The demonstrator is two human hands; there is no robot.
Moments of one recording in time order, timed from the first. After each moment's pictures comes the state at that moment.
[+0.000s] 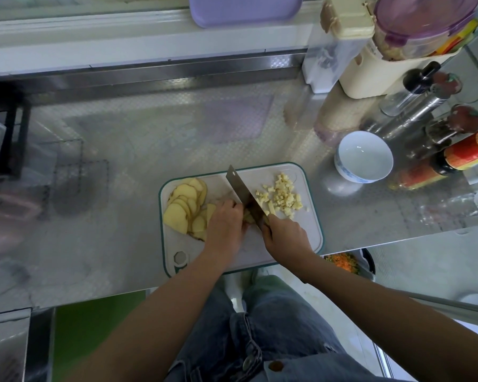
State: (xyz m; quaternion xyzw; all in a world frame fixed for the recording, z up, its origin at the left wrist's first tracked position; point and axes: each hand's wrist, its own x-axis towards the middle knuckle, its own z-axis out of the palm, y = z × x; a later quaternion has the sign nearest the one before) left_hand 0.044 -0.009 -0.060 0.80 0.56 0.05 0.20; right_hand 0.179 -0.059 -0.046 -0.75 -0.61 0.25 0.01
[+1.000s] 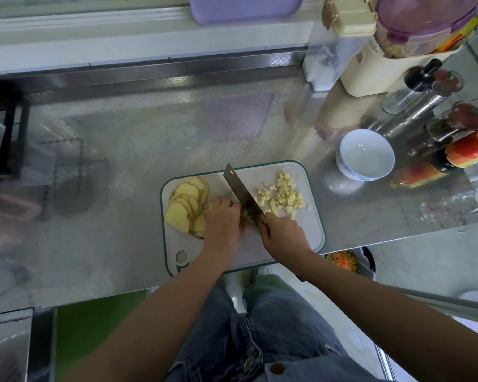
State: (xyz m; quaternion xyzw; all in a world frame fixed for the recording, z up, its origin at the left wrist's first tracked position) left_hand 0.036 -0.010 -0.060 0.80 0.58 0.05 0.17; right_hand 0.173 -0.056 -0.048 -0.75 -0.61 0.26 0.01
